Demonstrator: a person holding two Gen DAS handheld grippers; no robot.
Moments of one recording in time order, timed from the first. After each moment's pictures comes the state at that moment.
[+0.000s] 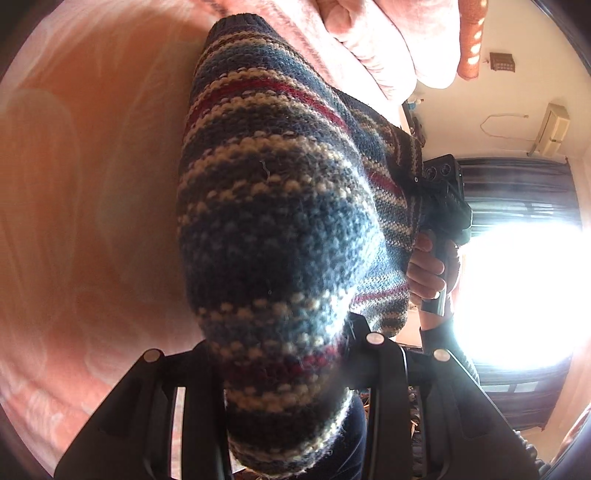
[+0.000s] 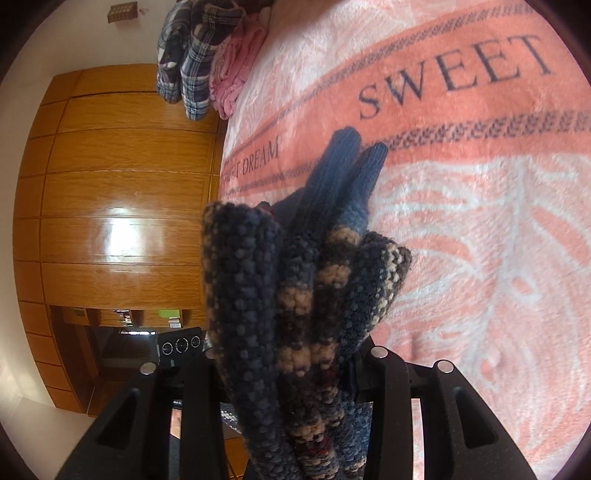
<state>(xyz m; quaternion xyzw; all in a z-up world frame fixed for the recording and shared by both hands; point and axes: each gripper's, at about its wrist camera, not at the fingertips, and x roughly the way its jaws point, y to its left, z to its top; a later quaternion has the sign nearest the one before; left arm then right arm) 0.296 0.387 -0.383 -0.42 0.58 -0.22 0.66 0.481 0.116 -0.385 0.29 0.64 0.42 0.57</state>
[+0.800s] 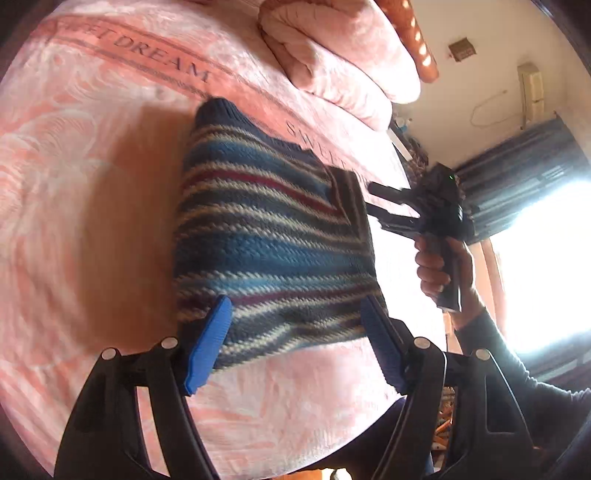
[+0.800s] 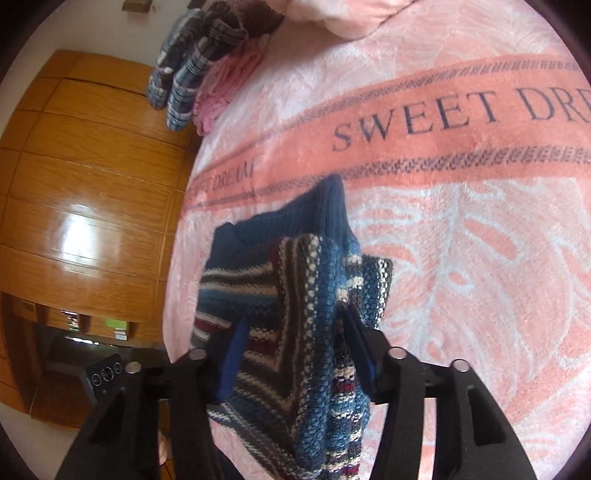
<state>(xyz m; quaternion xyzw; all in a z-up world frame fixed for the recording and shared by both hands) 0.257 0.351 -0.321 -0.32 0.50 -0.18 0.78 0.468 0.114 -0.352 0.21 0.61 0.36 0.67</state>
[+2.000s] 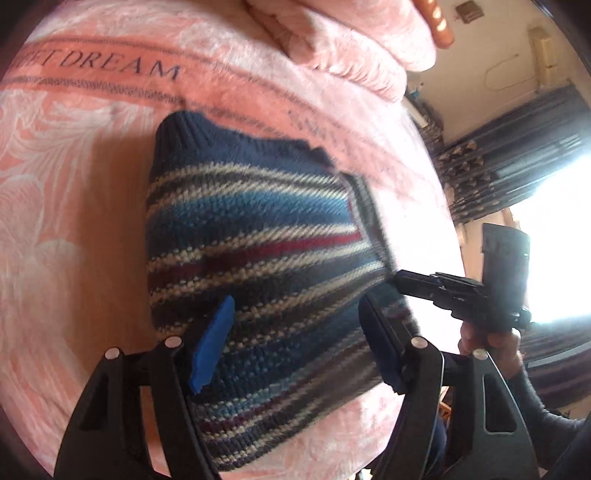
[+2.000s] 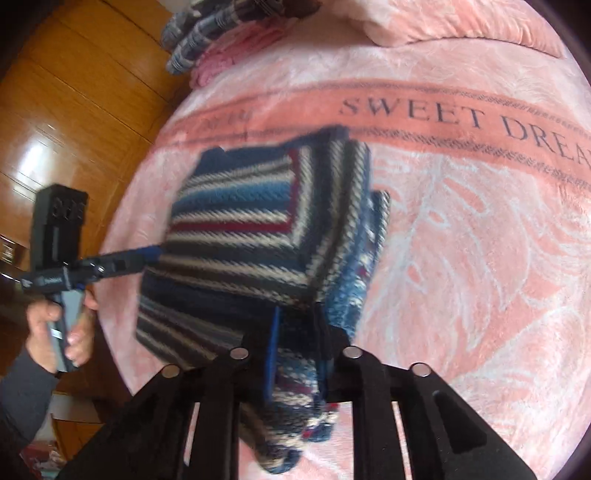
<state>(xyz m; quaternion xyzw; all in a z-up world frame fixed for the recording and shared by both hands) 0.347 0.387 -0.336 -0.25 0.56 -0.18 0.77 0.378 0.116 -0.341 0.01 0.59 0.32 0.74</state>
